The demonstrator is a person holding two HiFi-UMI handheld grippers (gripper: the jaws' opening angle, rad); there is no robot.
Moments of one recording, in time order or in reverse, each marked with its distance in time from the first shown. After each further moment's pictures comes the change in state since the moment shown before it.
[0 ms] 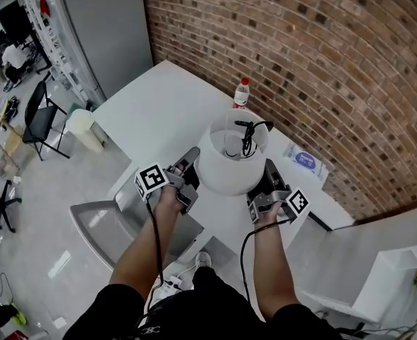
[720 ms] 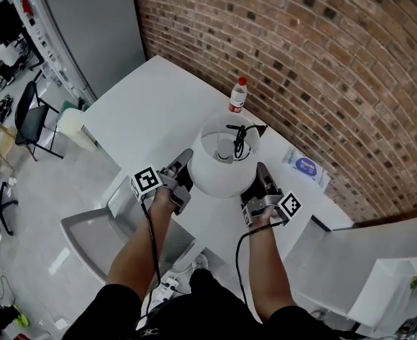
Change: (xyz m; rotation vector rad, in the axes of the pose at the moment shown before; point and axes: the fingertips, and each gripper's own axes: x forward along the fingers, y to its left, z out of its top) left arm 0.044 0.064 0.024 -0.034 0.008 0.015; right arm 0.043 -0.055 0.018 -0.014 0.036 -0.020
